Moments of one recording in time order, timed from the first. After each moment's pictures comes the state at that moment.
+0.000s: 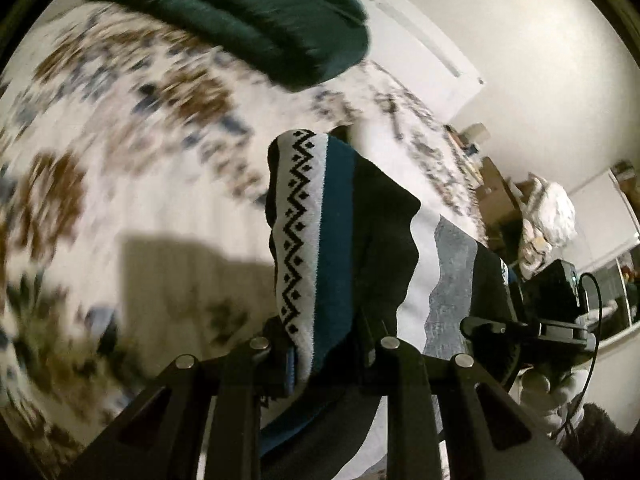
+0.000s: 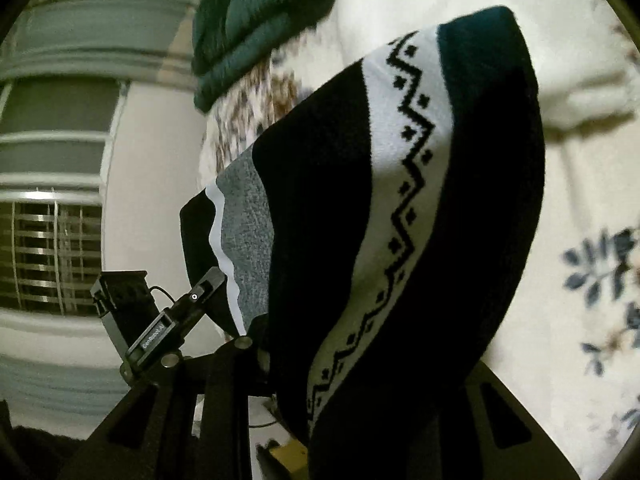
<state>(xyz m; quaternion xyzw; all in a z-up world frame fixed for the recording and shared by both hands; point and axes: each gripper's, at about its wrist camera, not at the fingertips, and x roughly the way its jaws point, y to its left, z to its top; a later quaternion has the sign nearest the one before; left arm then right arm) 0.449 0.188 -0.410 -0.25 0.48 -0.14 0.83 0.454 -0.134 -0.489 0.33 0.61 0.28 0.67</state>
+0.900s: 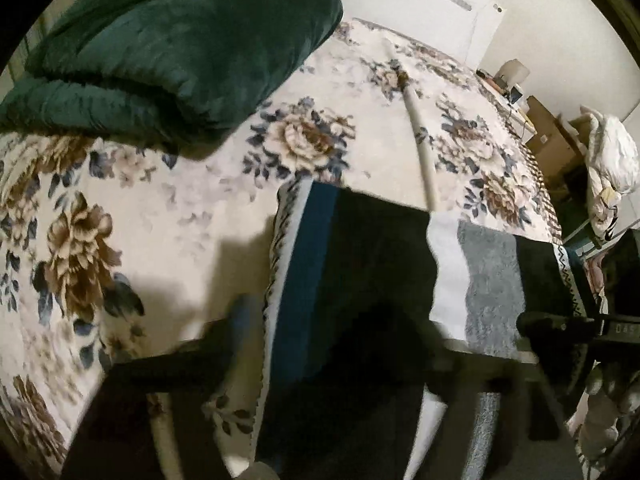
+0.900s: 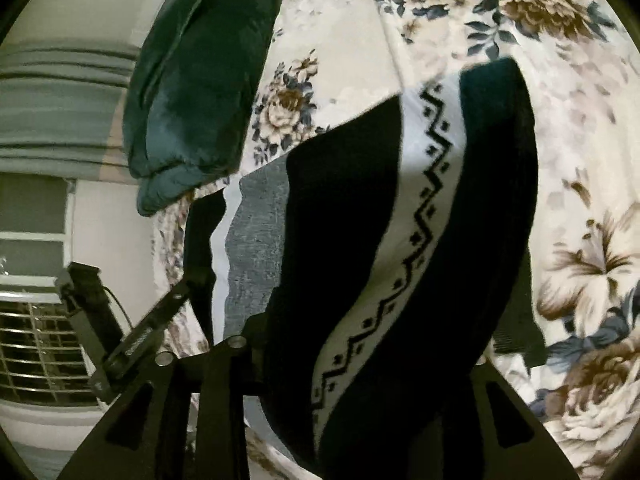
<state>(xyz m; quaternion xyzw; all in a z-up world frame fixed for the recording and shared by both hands) 0.679 0.017 -0.419 -0.07 0.53 -0.10 0.84 0.699 -0.287 -0.488 0.33 0.61 0.16 0.70</state>
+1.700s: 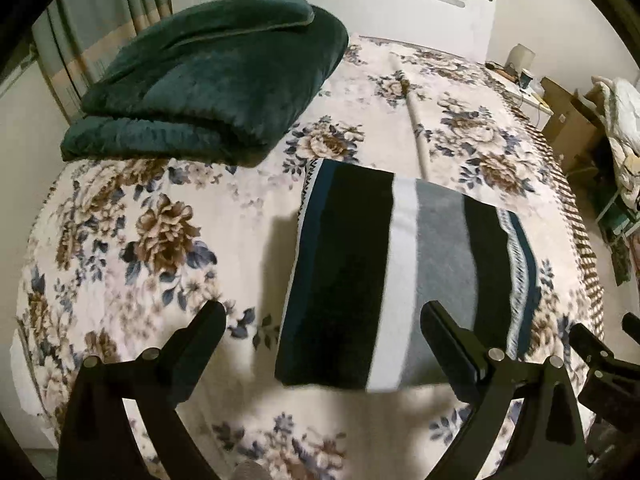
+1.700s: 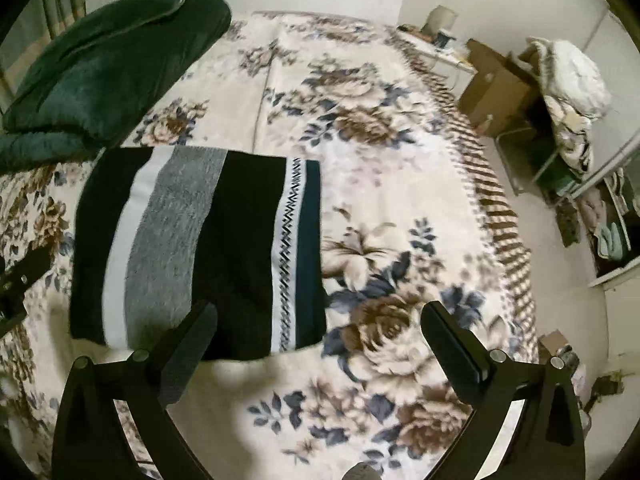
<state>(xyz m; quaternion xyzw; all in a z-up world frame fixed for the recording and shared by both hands) 0.557 -0.018 -0.330 0.02 0.51 -0.02 0.86 0.529 -0.236 -0.352 0.00 0.54 -0.14 0.83</state>
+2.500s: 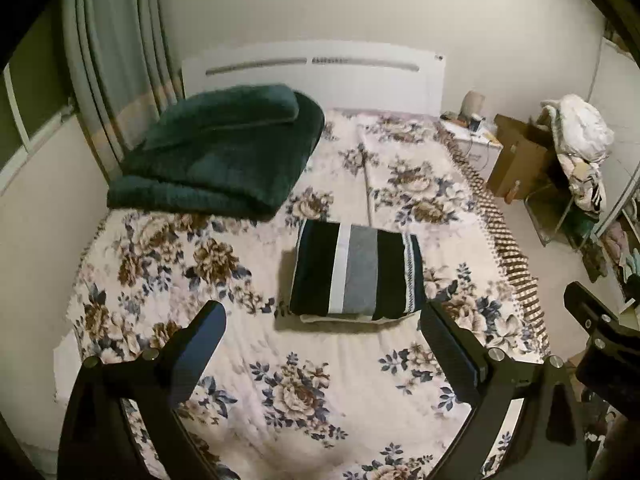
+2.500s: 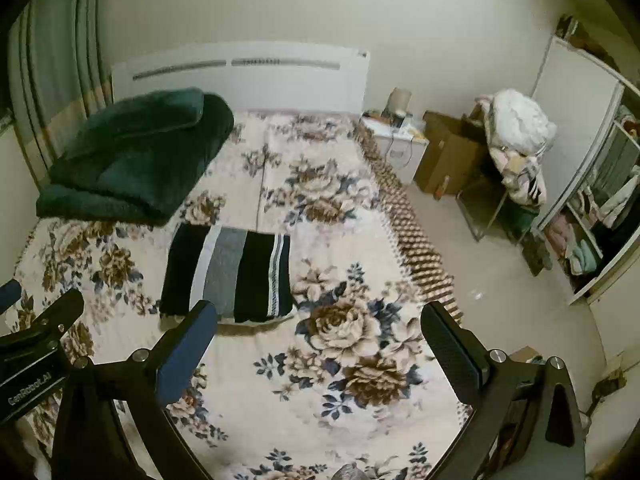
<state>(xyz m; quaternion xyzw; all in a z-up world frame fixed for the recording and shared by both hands) 0.350 -0.029 -0.101 0.03 0.41 -0.05 0.91 0.290 -0.203 -0.061 0.00 0.41 -0.16 0.90</state>
